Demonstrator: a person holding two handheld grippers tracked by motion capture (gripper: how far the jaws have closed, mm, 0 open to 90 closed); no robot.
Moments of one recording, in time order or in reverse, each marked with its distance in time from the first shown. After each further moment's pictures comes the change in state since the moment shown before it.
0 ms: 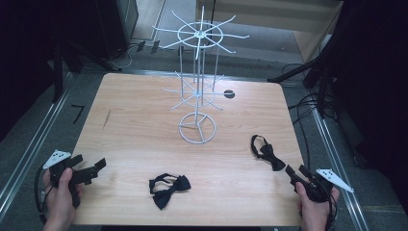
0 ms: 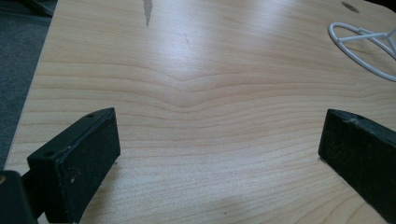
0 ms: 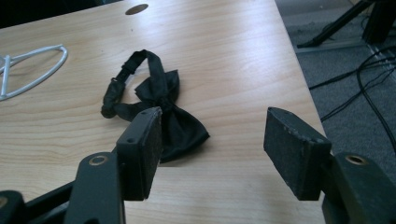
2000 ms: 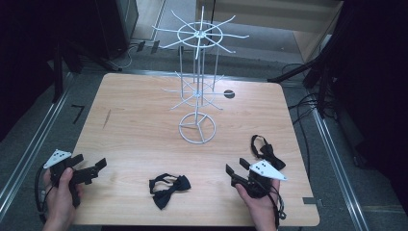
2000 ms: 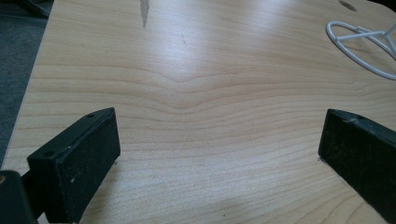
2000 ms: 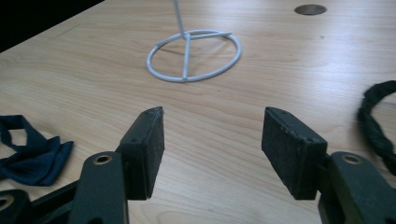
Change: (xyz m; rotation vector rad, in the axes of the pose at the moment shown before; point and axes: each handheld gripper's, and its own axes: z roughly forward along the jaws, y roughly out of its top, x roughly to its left) left arm 0.000 0.001 0.001 0.001 -0.005 0.011; right arm 0.172 -0.004 0.032 0.054 0.288 -0.236
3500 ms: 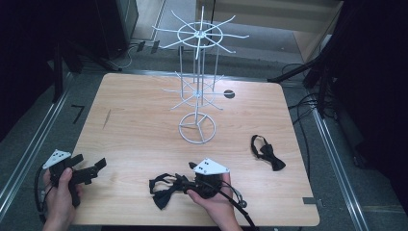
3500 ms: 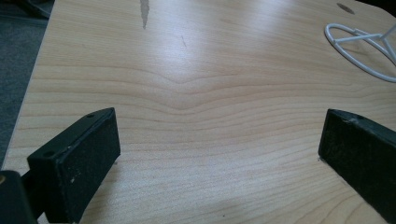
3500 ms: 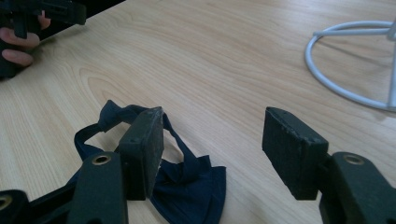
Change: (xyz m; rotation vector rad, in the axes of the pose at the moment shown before) left arm 0.001 0.000 -0.001 -0.008 -0.006 -0.006; right arm 0.107 0.011 0.066 0.130 0.261 -0.152
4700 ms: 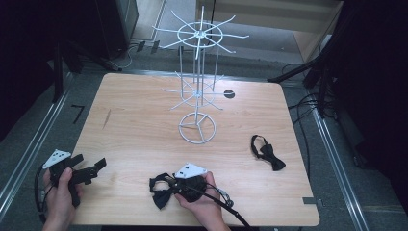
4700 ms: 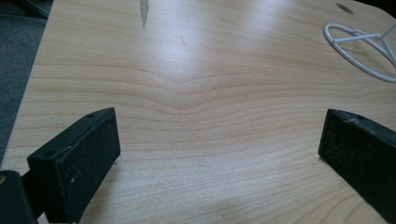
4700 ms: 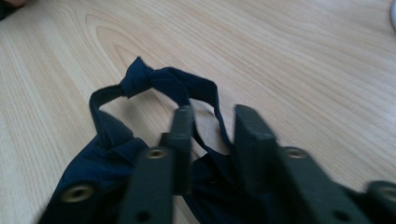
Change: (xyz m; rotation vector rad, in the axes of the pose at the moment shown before) left arm 0.000 0.000 0.000 0.002 -0.002 -0.002; right arm 0.023 -0.008 0.035 0.161 0.036 -0.072
